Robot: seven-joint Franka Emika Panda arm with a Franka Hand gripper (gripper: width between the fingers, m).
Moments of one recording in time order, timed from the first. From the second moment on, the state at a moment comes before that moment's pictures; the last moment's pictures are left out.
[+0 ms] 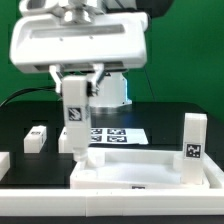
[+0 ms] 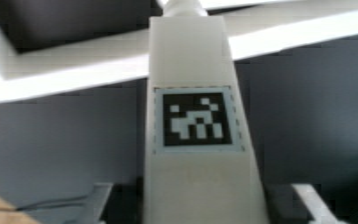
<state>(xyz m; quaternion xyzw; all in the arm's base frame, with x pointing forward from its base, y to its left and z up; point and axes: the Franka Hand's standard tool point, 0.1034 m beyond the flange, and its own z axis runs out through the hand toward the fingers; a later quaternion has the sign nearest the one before) 0.610 -0.065 0.145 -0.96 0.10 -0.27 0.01</state>
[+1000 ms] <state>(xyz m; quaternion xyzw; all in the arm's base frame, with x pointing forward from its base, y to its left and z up) 0.603 -0.067 0.127 -0.96 0.10 -0.26 0.00</state>
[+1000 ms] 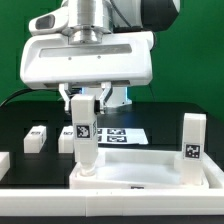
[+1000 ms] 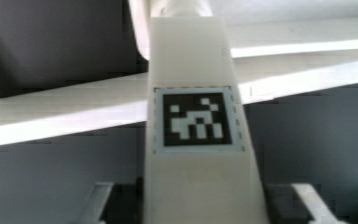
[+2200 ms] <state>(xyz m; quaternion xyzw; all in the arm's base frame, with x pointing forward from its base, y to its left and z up) 0.602 -0.058 0.108 -0.95 0.10 -0.29 -0.02</state>
